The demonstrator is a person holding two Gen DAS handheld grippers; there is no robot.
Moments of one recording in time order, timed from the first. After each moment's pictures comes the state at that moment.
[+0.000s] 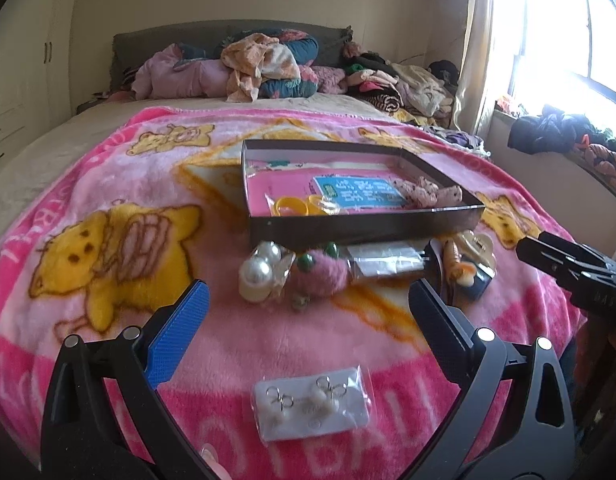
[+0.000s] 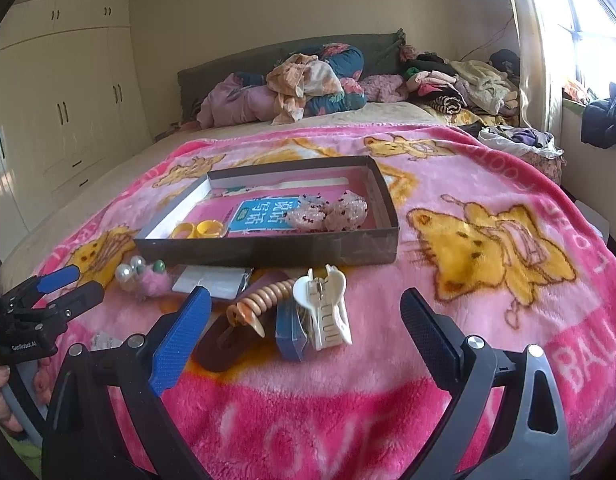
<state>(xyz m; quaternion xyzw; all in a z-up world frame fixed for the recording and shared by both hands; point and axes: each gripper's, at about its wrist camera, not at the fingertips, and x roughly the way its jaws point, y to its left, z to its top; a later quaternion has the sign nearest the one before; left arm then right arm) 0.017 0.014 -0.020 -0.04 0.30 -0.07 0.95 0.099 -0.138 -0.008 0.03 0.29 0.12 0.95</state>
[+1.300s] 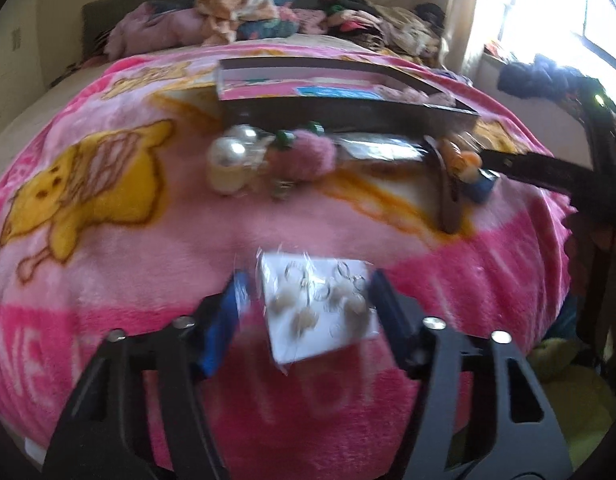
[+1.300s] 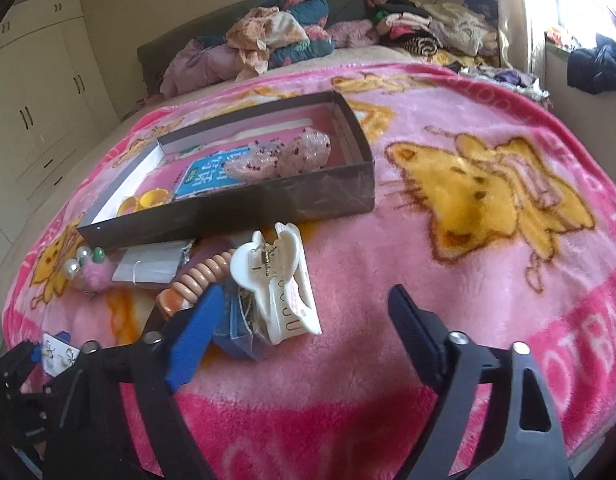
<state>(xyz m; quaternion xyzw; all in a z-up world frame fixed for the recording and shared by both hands) 0.007 0.002 -0.071 0.00 0.39 -0.11 0.91 0.153 -0.156 -0.054 0.08 0.39 0.08 0.91</state>
